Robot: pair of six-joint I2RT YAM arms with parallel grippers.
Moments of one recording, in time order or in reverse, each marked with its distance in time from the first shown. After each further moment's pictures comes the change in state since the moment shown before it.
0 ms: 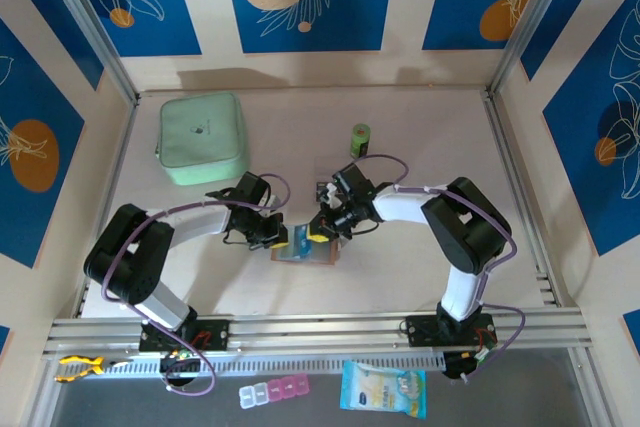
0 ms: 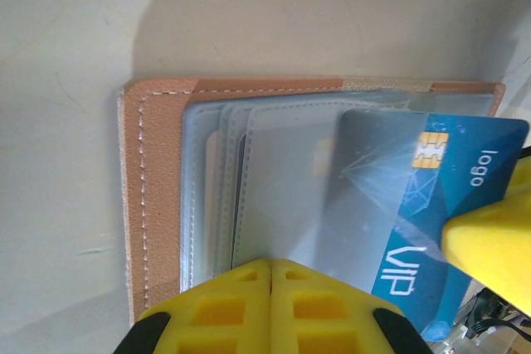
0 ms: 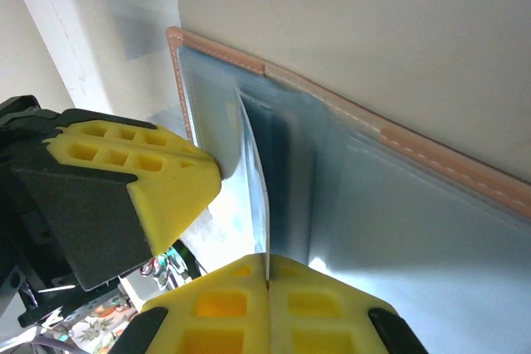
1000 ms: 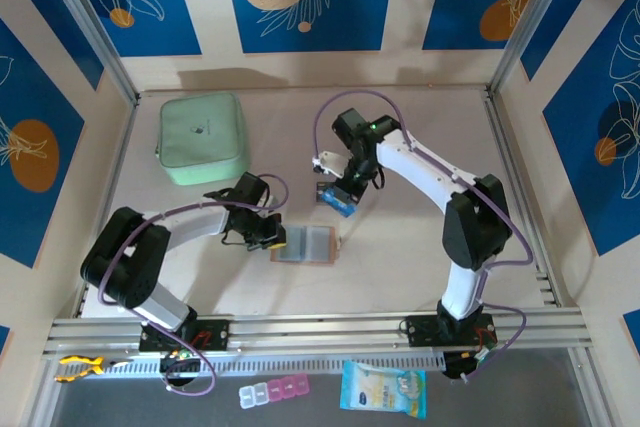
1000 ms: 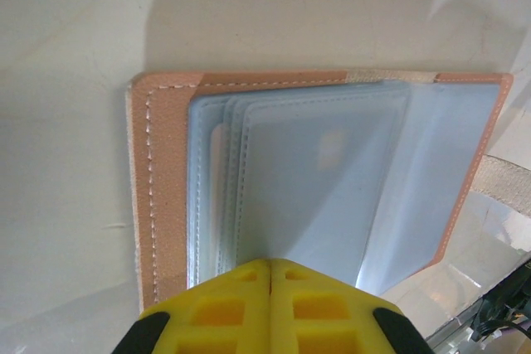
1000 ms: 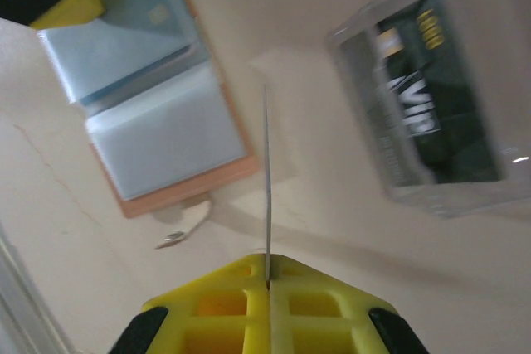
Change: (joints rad) left arm 0.000 -0.034 -0.005 -0.031 -0.024 -0.005; right arm -0.074 0.049 0.705 -0.997 0.492 -1.400
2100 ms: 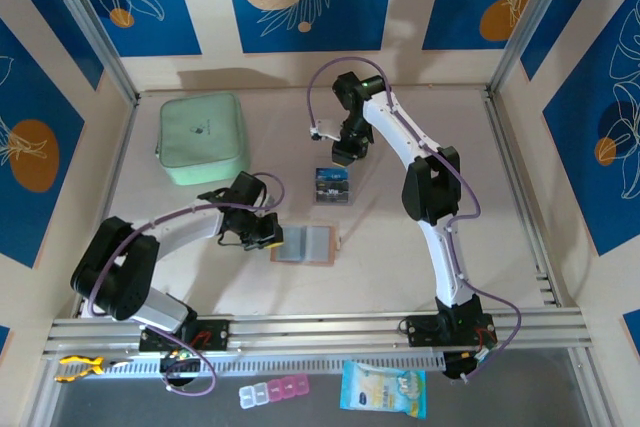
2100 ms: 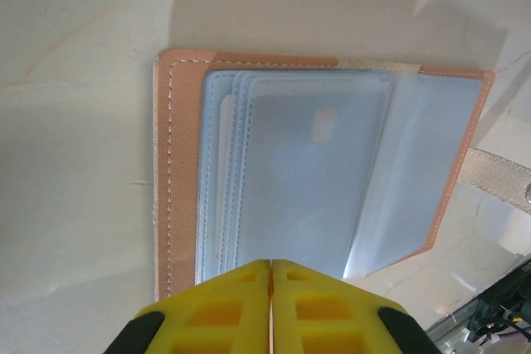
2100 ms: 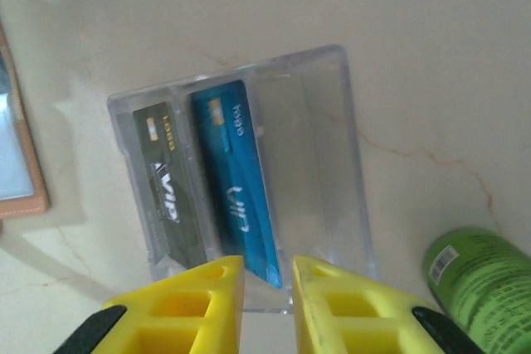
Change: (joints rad) left arm 0.000 -0.069 -0.001 -0.053 -0.033 -0.018; right arm -0.133 0.488 0.654 -0.201 -0.005 -0.344
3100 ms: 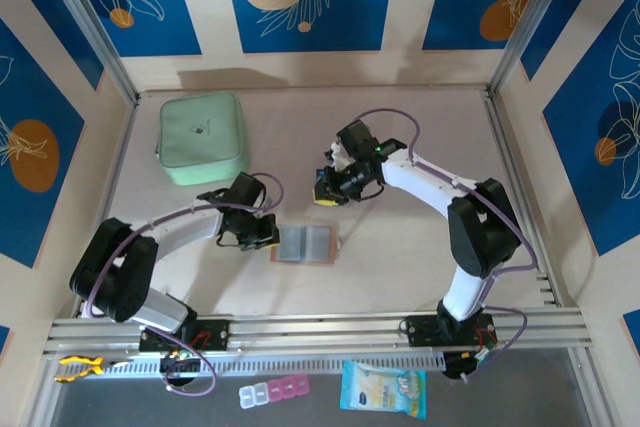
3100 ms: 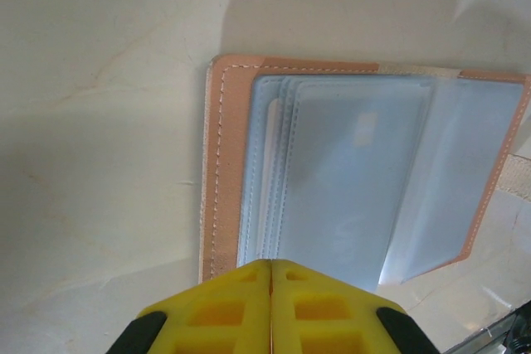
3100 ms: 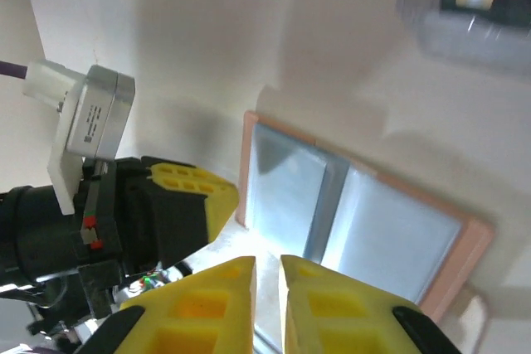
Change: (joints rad) left arm 0.000 -0.004 -0.003 -0.028 -0.060 0.031; right arm 0.155 -0.598 -1.001 0.724 -0.339 1.526
